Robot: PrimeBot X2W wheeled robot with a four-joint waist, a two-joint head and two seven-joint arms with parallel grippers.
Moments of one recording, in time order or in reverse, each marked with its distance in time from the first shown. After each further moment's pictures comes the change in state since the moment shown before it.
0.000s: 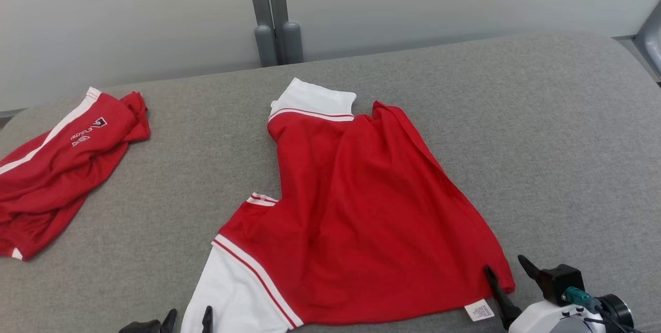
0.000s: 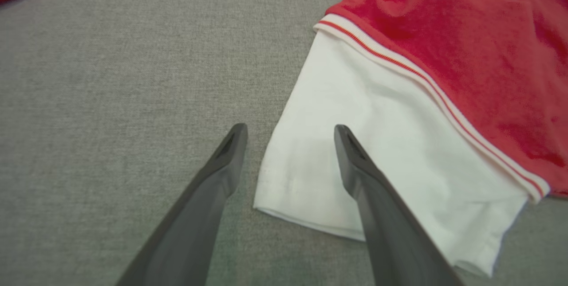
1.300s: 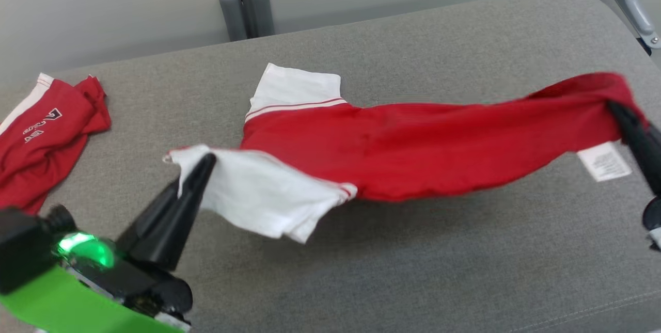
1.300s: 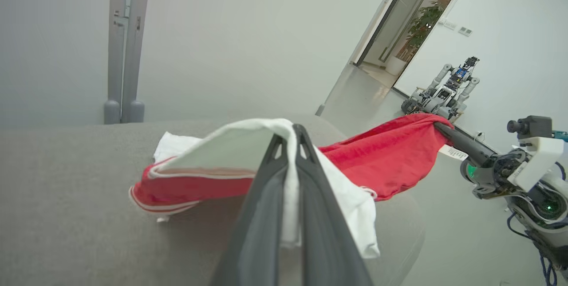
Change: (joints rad) left arm -0.042 0.199 -0.066 -1.179 -0.556 0.108 0.576; right arm 0.037 -0.302 -0.261 -0.918 0.871 0.000 0.396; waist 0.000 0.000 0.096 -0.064
